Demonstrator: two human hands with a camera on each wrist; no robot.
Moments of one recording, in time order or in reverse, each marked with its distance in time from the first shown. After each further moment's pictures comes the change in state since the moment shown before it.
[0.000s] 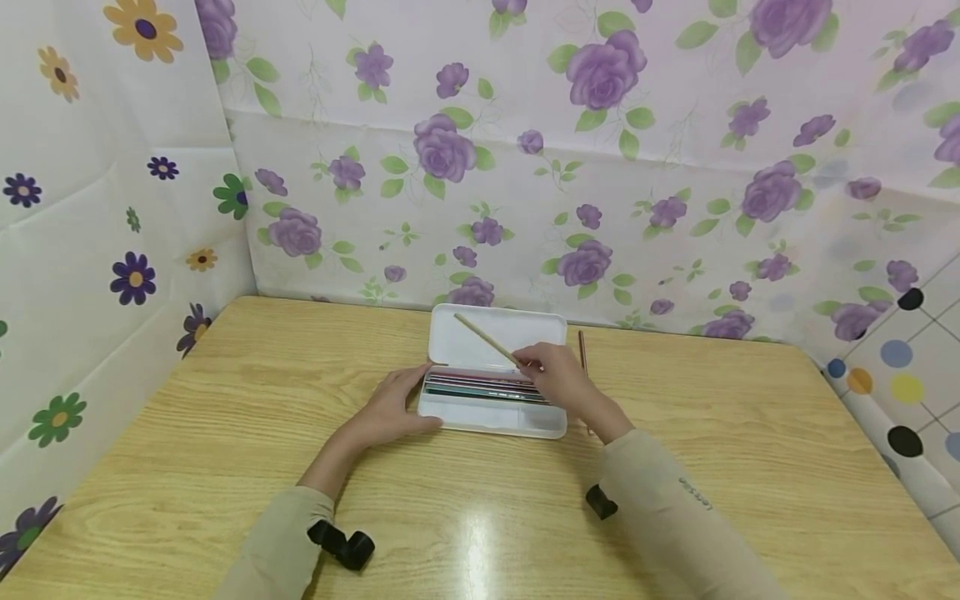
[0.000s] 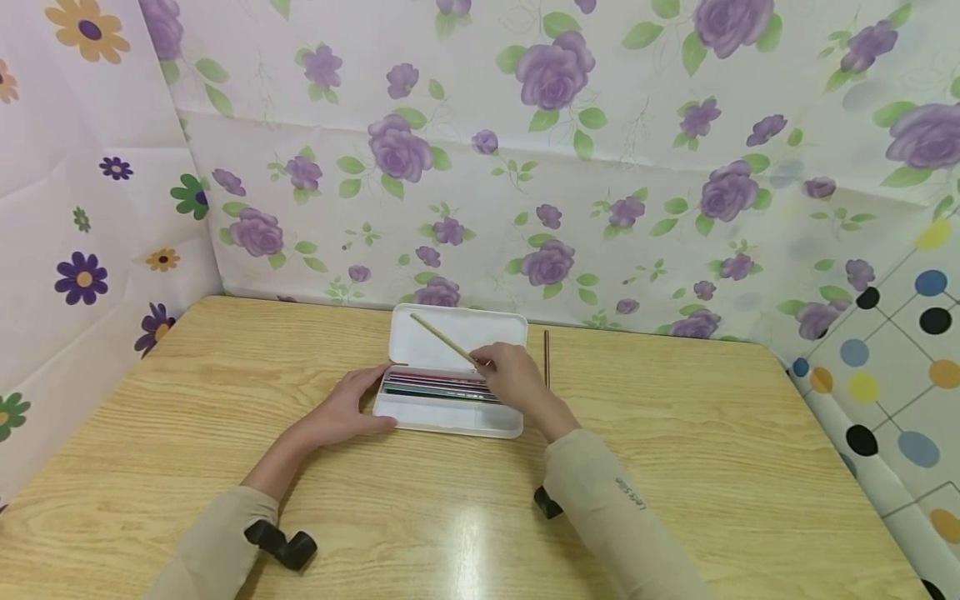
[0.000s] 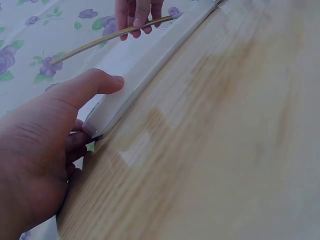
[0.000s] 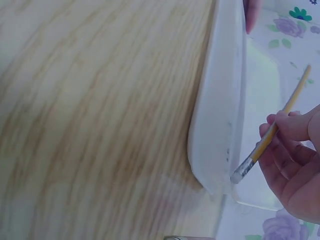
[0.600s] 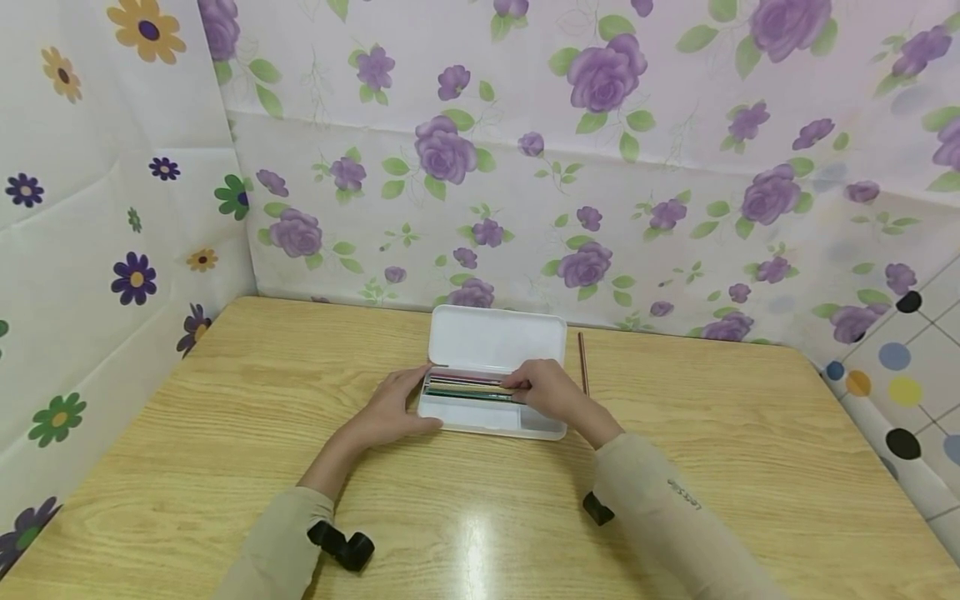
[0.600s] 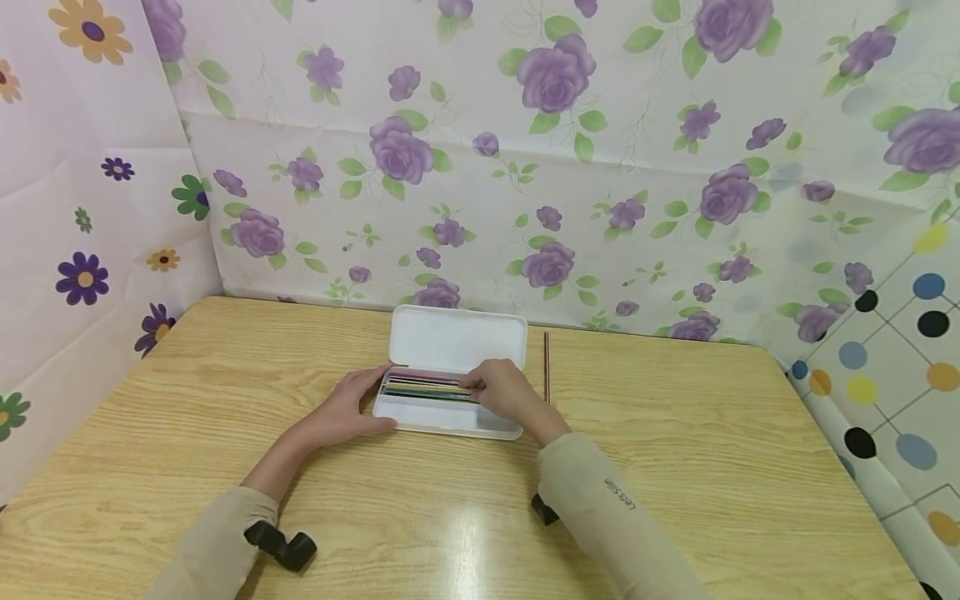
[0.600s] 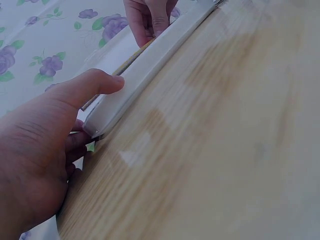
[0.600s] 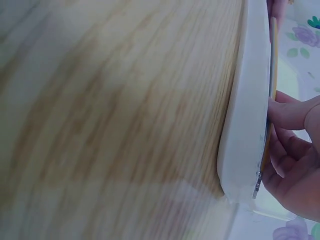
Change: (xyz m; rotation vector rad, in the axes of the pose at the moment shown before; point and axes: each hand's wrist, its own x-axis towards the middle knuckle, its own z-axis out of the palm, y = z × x) left_hand 0.001 -0.002 0.001 -0.004 0.003 0.003; right_hand -0.002 -0.004 0.012 0.017 -0.186 0.051
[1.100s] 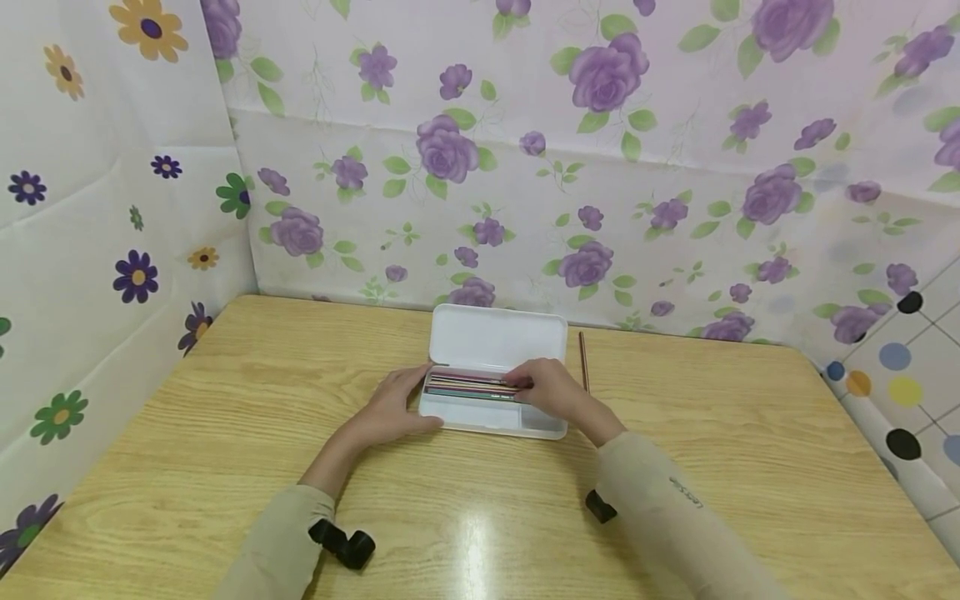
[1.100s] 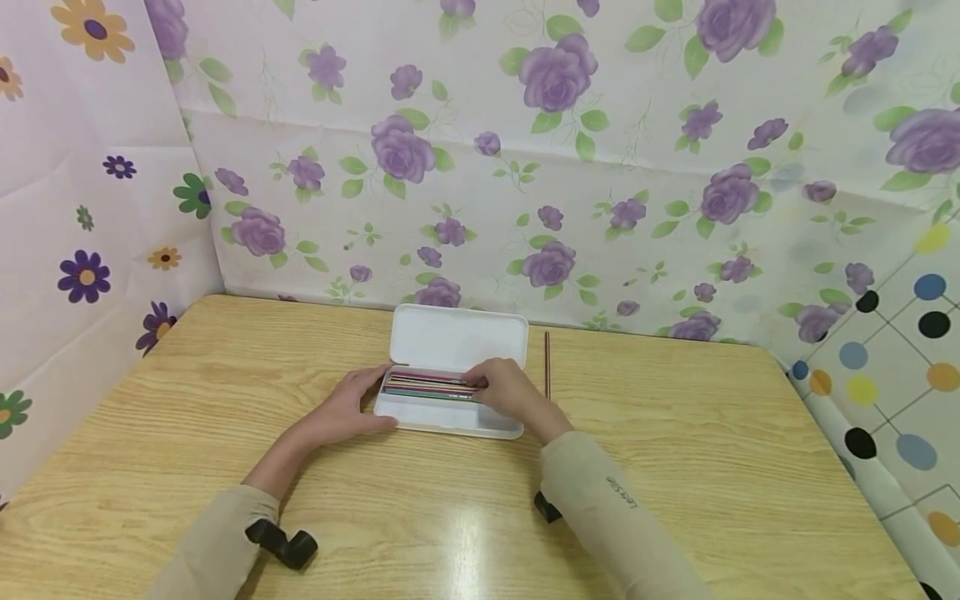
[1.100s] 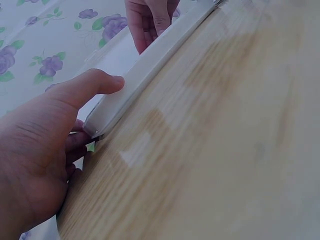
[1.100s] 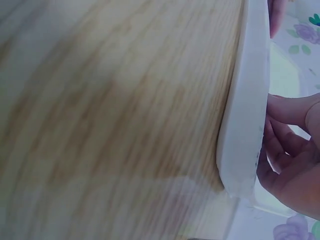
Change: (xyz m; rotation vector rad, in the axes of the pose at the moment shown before) left_hand -0.001 -0.001 -0.001 -0.014 -0.003 0.003; right_hand 0.003 0.006 0.001 0.035 -0.008 0.043
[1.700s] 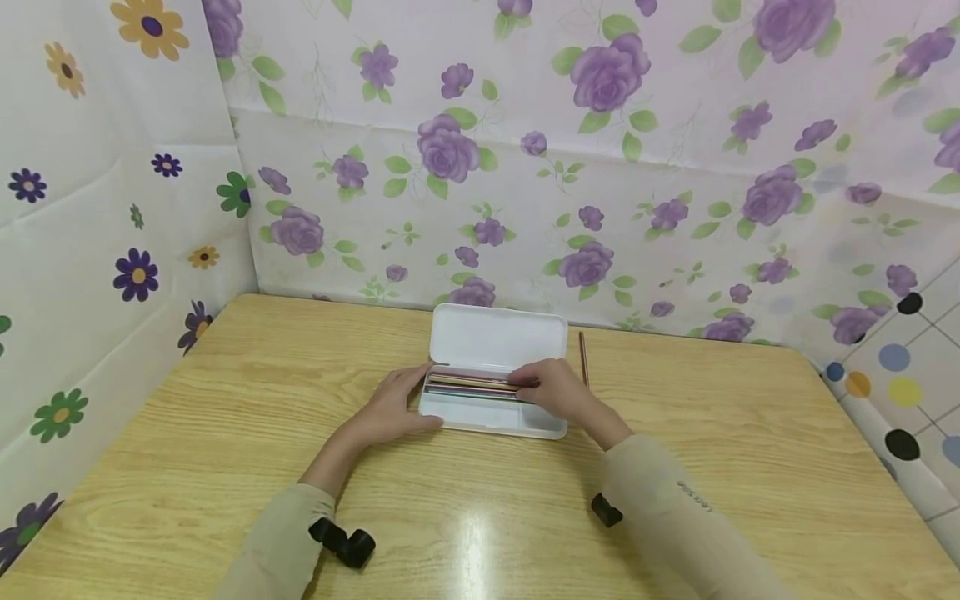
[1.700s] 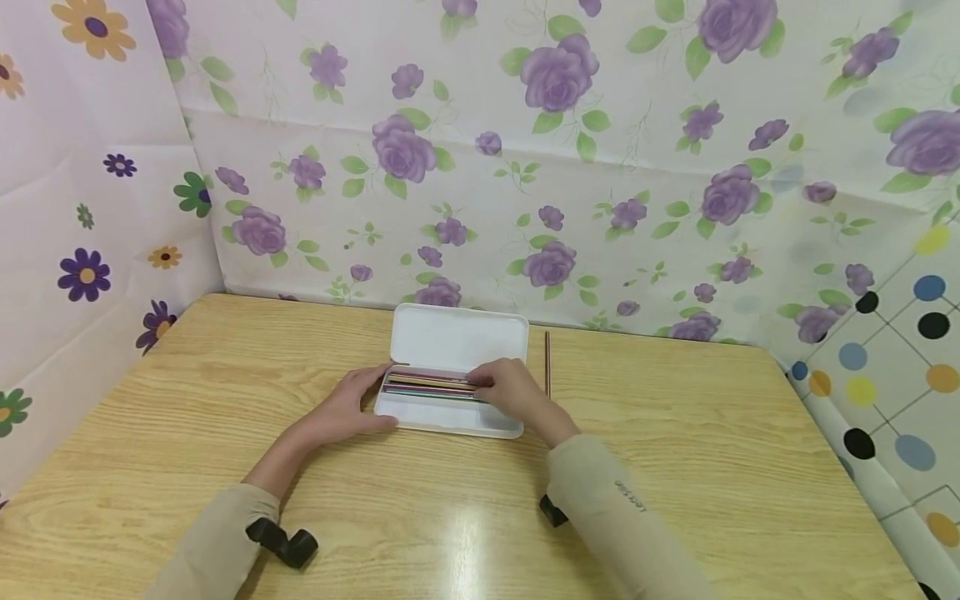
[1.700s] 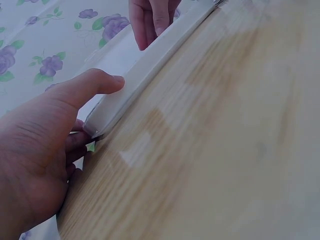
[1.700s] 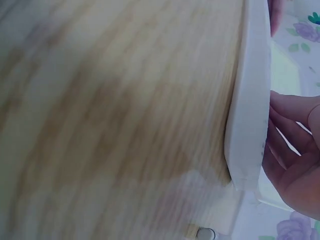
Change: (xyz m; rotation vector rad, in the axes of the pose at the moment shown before) left_hand 0.000 0.000 0.000 0.018 -0.006 -0.010; right_hand -0.007 0.003 -0.002 0.034 0.050 -0.040
